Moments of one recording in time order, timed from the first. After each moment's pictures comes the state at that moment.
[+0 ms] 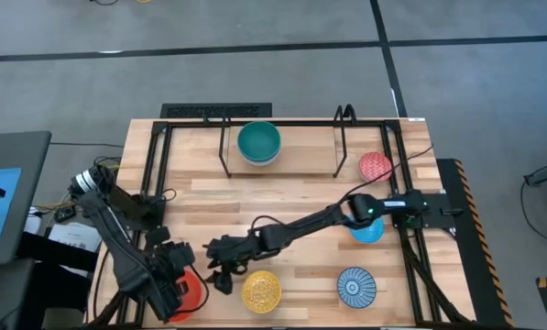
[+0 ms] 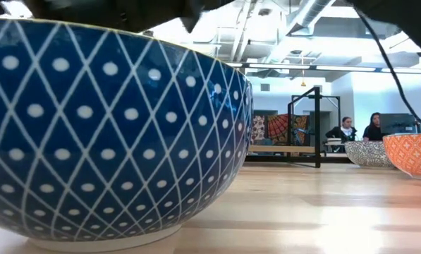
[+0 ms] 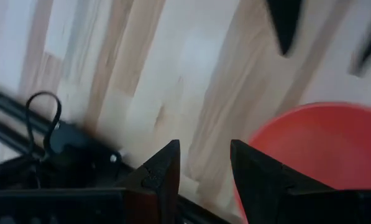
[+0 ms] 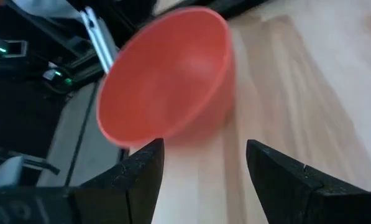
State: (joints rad) left arm -0.94 1.62 1.39 -1.48 -0.29 -1.36; right arm 0.28 2.57 2.20 -0.12 -0.13 0.58
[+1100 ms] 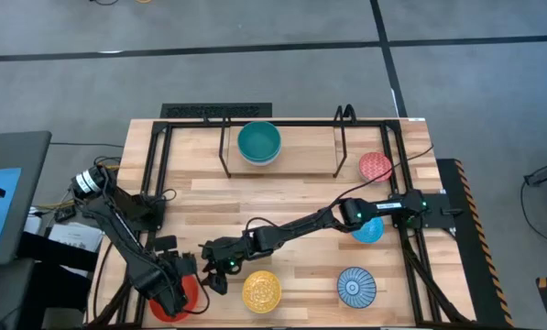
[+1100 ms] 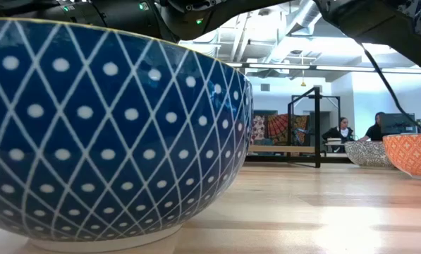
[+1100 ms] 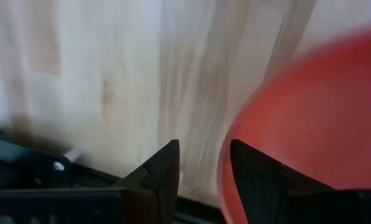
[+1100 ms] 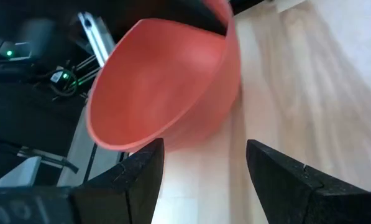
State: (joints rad) left arm -0.95 1.62 1.10 -1.12 -0.08 -1.15; right arm 0.26 2.71 2.35 -0.10 -0.21 0.61
